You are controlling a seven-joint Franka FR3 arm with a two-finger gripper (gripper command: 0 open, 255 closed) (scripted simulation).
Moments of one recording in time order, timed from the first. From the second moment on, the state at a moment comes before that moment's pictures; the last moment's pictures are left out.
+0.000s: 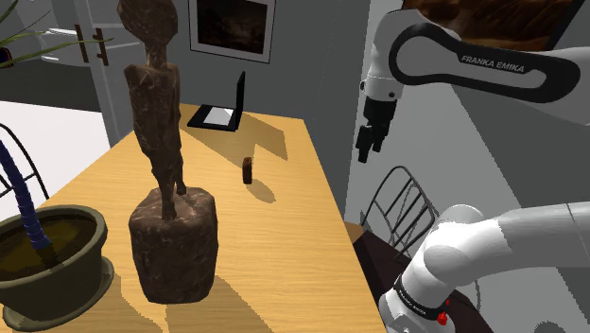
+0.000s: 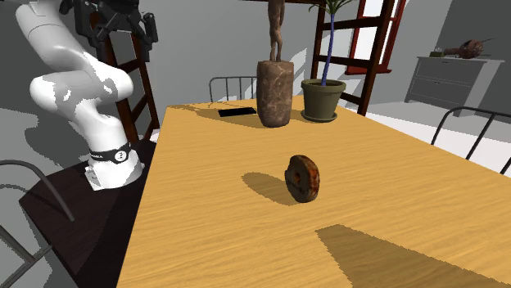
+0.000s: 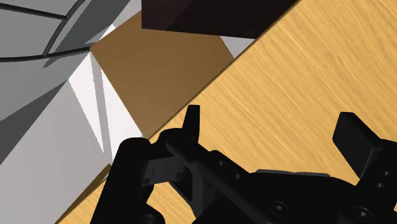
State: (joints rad) arm 0.00 -0.79 0.02 -2.35 -0.06 1.45 -0.04
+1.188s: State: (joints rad) arm -0.02 -0.20 0.17 -2.10 0.03 1.77 0.32
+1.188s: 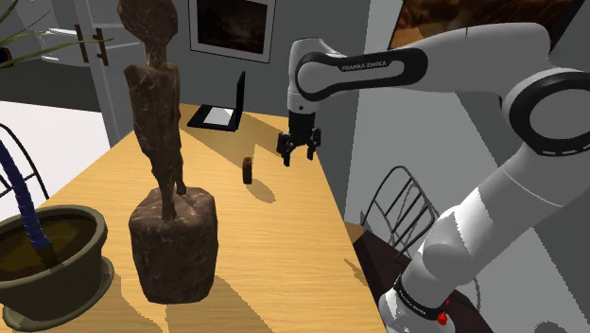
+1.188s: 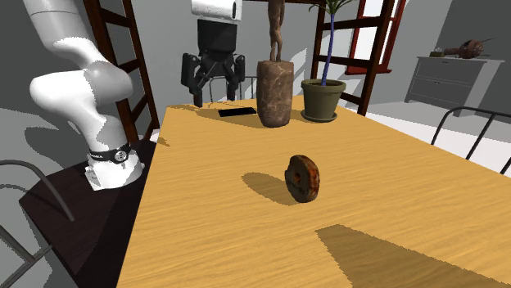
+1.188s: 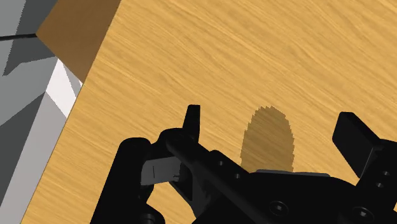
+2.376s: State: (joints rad) arm 0.02 0.45 0.17 -1.48 -0.02 1.80 0.61
